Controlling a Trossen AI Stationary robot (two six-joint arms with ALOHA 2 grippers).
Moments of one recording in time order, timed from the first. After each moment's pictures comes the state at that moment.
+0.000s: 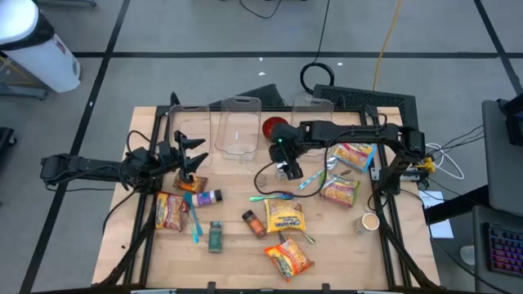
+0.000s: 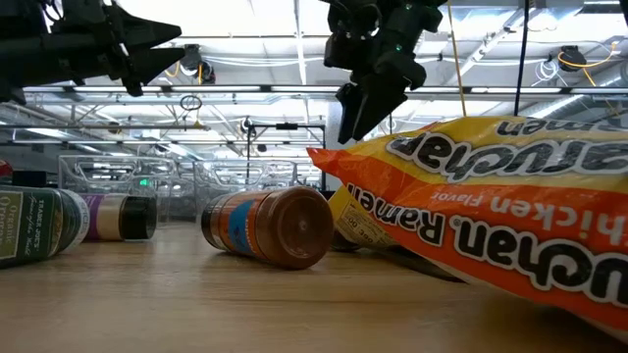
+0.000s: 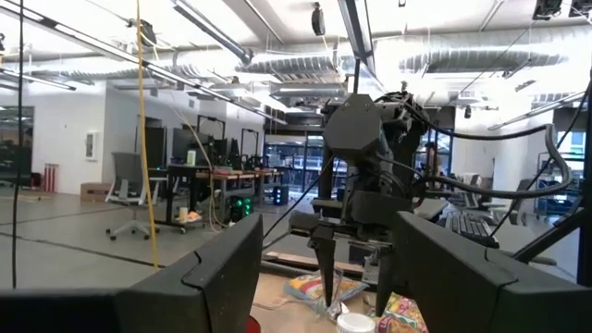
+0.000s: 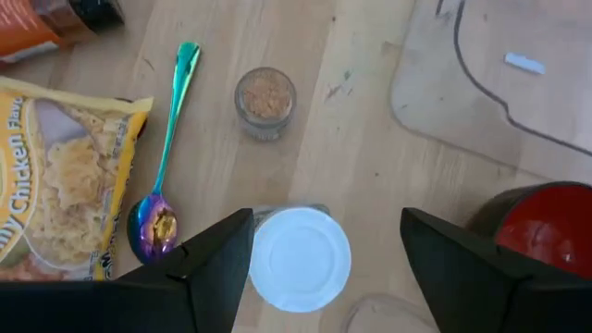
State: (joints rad) left arm 0.10 0.57 0.02 0.92 -0.16 0.00; right arm -0.19 1.72 1.41 -0.75 -0.11 -0.43
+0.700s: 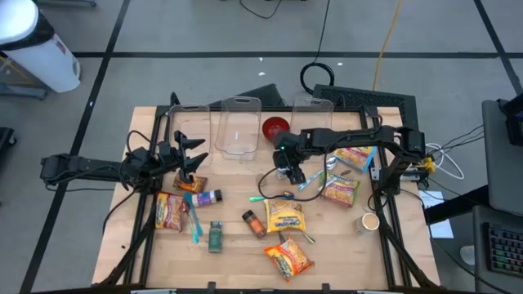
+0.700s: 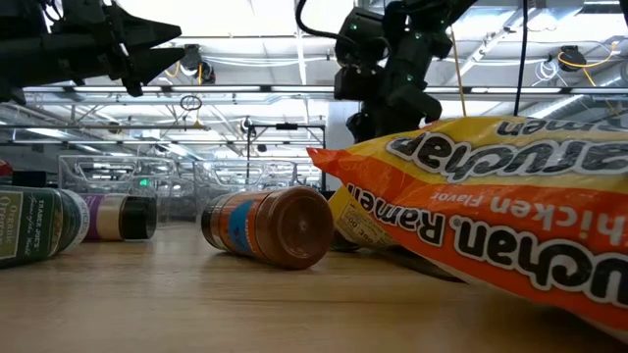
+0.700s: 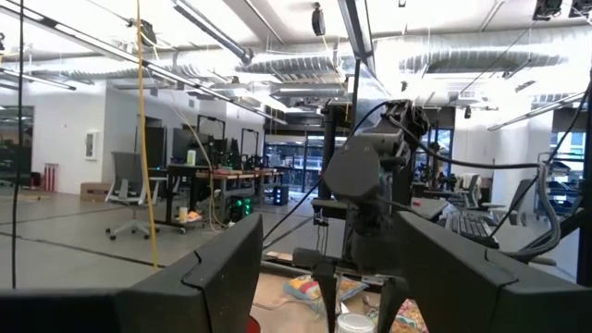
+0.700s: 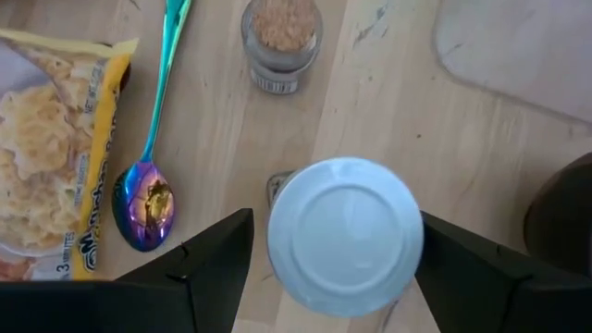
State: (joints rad) left arm 0.10 0.57 0.02 0.92 -0.16 0.00; right arm -0.19 1.72 1.25 -0.62 -0.11 -0.40
